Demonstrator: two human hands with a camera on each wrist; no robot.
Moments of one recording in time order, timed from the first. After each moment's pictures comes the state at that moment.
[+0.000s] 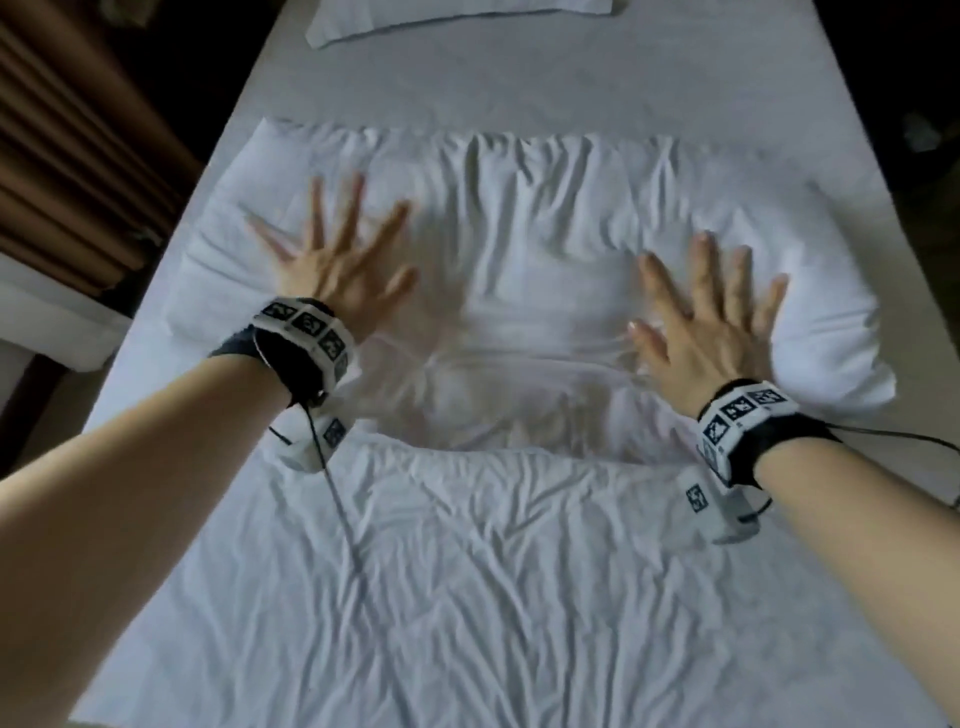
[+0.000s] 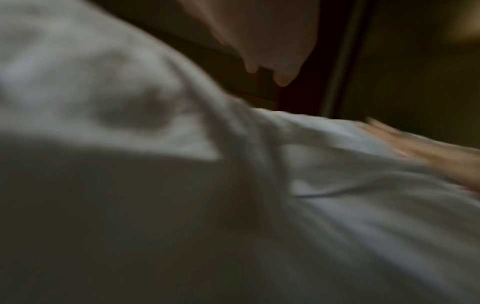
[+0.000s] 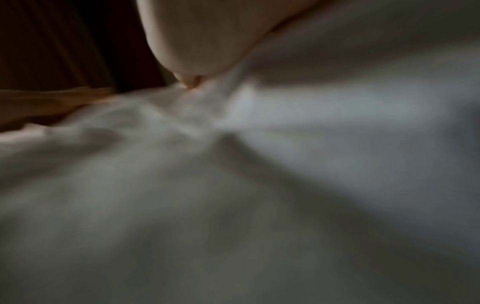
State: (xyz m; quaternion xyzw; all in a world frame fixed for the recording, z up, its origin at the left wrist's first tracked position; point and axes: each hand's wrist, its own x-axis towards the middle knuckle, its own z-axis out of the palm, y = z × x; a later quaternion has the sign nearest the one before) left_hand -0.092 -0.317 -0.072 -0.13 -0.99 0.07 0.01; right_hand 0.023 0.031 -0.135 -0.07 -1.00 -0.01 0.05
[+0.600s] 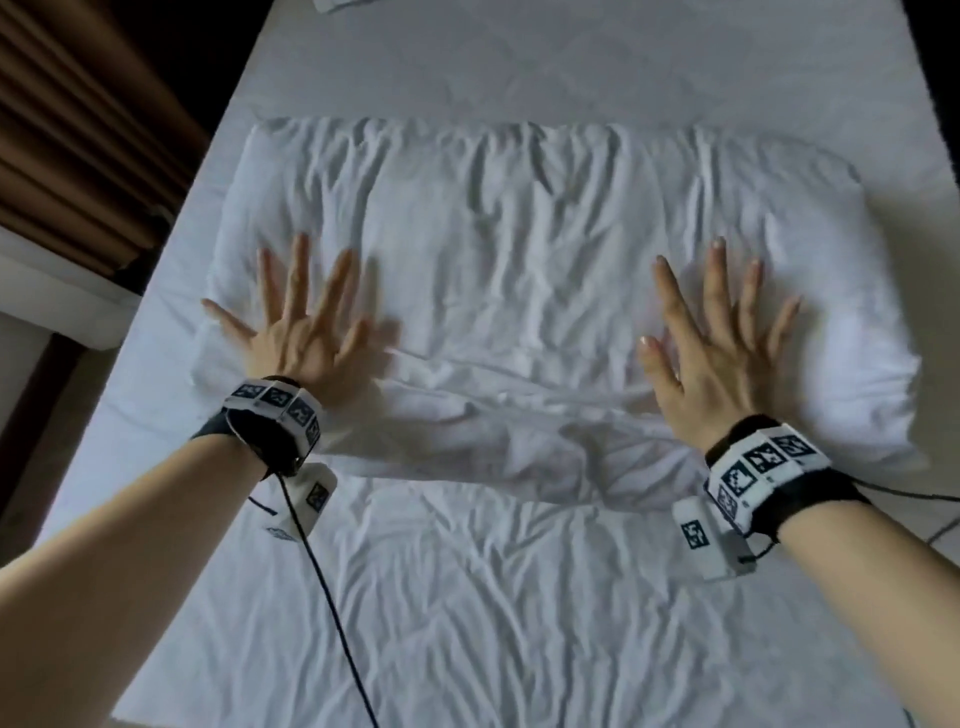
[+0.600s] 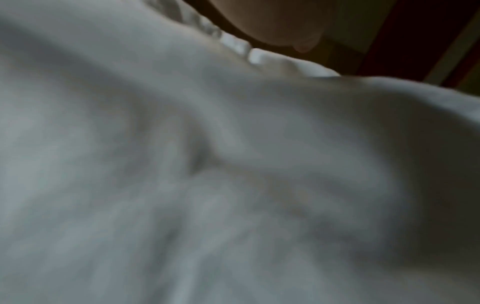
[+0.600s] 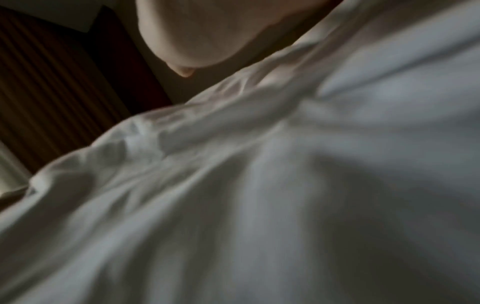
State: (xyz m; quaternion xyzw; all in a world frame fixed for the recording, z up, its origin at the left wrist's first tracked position) left_hand -0.081 -0.358 -0.127 -0.04 -1.00 0.01 -0.02; right_hand 0.005 0.035 -0.148 -0.06 -1.00 0.07 0.04
